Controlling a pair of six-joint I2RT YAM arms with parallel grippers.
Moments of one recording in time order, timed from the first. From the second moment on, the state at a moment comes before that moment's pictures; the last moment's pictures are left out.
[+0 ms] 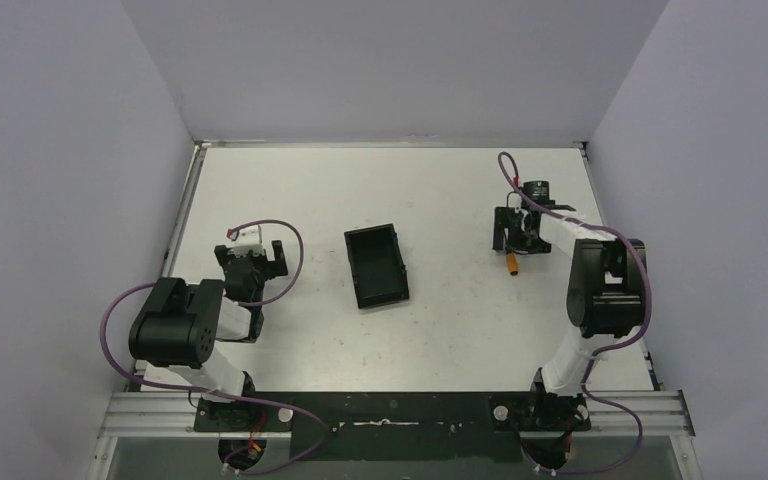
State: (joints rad) left arm -0.07 1.61 0.23 1.16 -0.20 -0.04; right arm 0.01 1.80 1.12 -0.41 0.04 0.06
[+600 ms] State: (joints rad) left arm -0.07 1.61 0.23 1.16 -0.20 -0.04; right arm 0.01 1.82 1.11 -0.40 0.01 0.06
